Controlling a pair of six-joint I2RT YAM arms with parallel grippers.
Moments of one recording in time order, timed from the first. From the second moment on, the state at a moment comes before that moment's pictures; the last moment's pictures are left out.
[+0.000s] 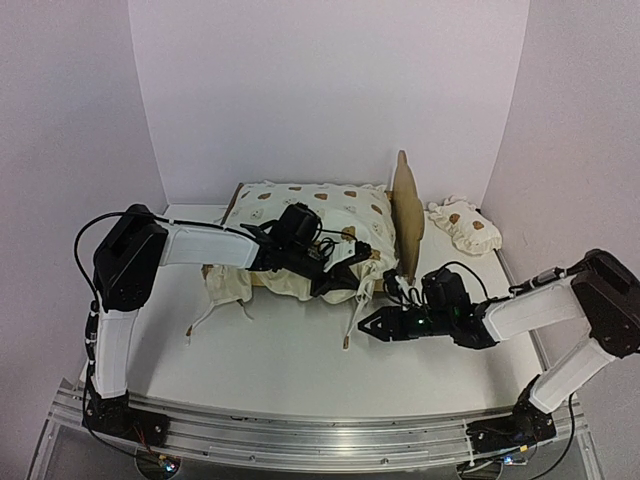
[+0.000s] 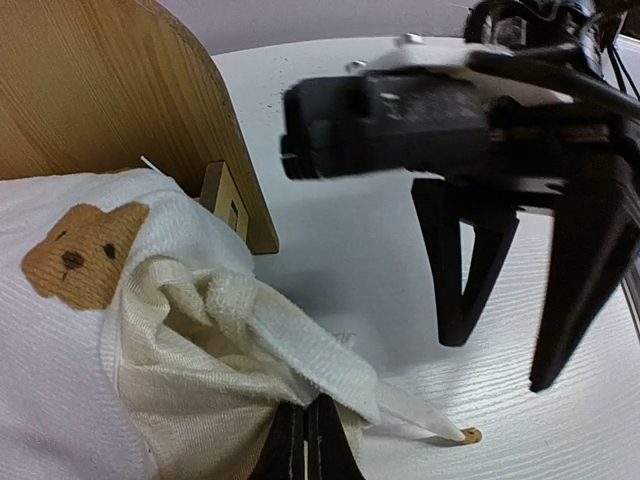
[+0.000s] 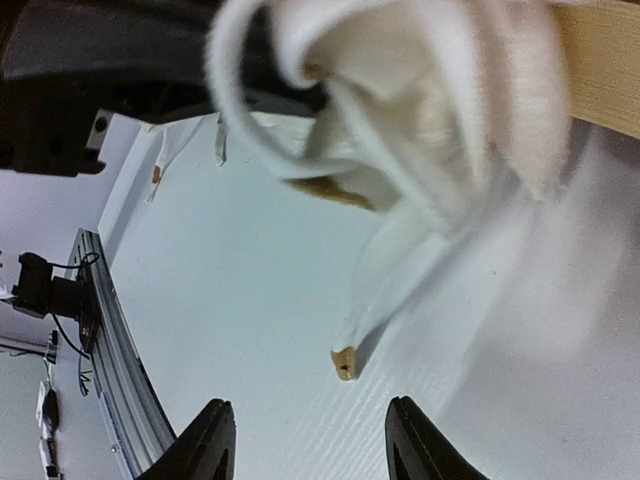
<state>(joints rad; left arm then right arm) -0.85 2.11 1.54 -0.07 0.62 0.56 0.72 1.54 0.53 0.42 -0.38 0.60</state>
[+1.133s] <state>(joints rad) -0.81 2.09 1.63 -0.28 0.60 0.58 0.73 1.43 0.50 0.25 0.14 0.66</state>
